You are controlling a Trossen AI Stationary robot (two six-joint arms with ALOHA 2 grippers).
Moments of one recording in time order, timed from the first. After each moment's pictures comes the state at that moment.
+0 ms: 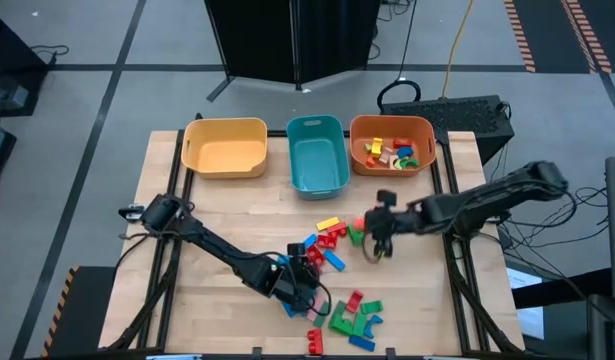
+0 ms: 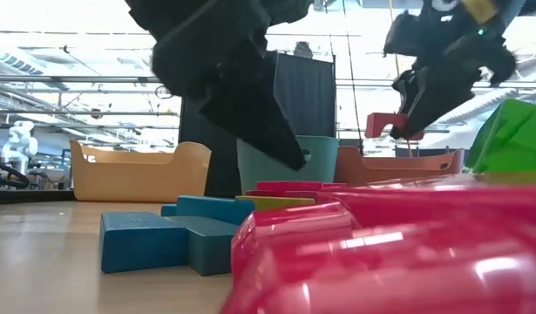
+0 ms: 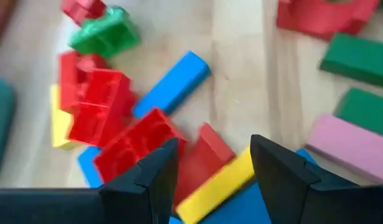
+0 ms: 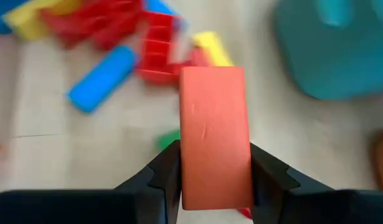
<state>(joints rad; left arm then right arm) -0.47 2.01 1.36 -0.34 -0.51 -0.28 0.22 1.22 0.75 -0.52 0.32 0.23</state>
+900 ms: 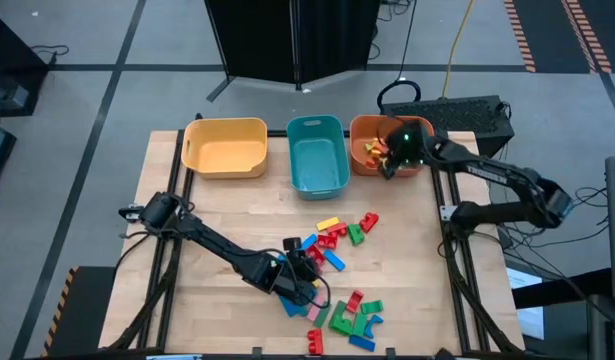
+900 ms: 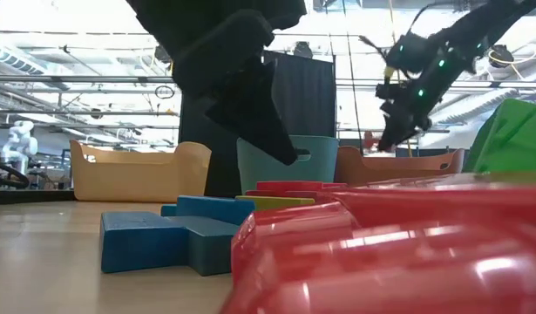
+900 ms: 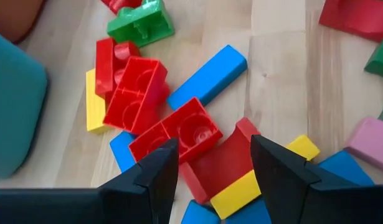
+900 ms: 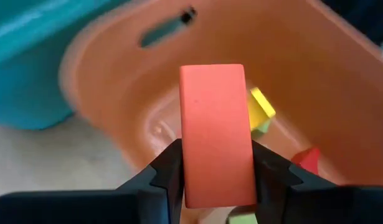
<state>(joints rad) -0.45 2.00 1.35 -0.39 -0.56 -0.34 -0.76 1.17 0.69 -0.32 0.05 -0.08</state>
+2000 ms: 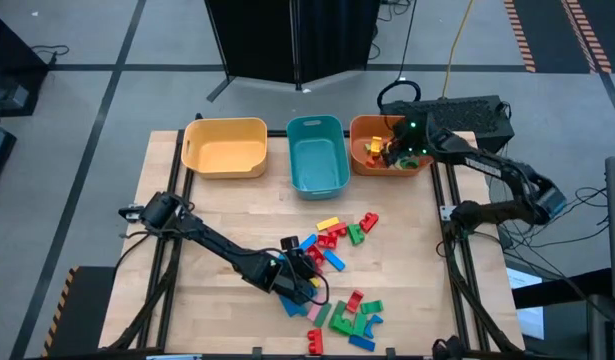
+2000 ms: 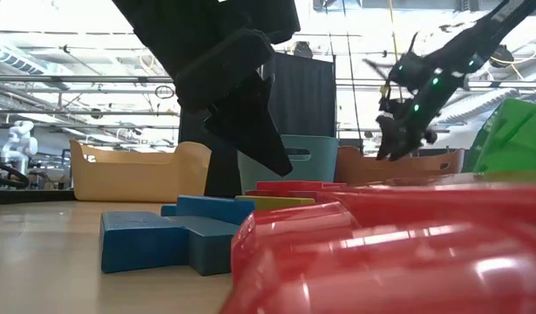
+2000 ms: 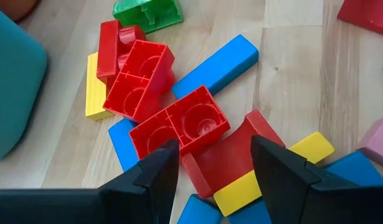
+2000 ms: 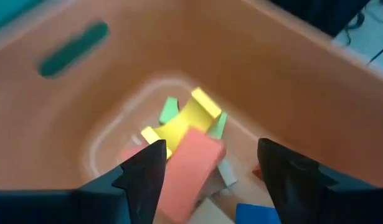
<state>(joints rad) -0.45 2.00 1.32 -0.36 -0.57 -0.40 -0.92 1.24 0.69 -0.21 -0.01 -0.02</state>
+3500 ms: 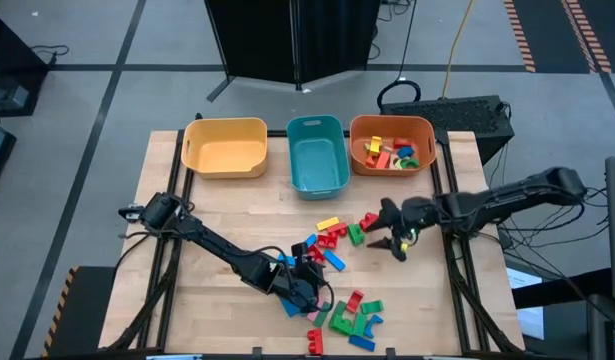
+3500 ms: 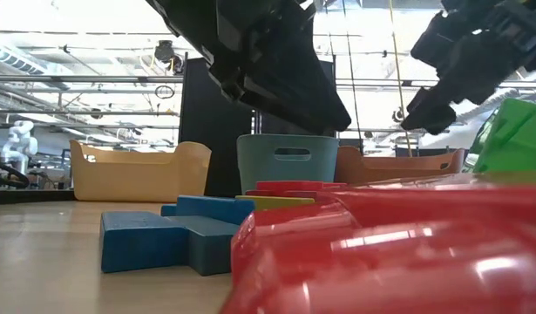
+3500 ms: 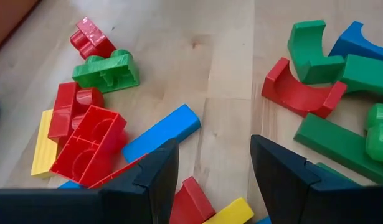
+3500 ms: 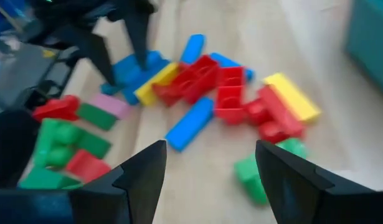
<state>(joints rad) -0.46 2.00 1.32 -0.11 -0.51 -0.34 0.12 0.92 0.38 -0.01 -0.10 0.33</state>
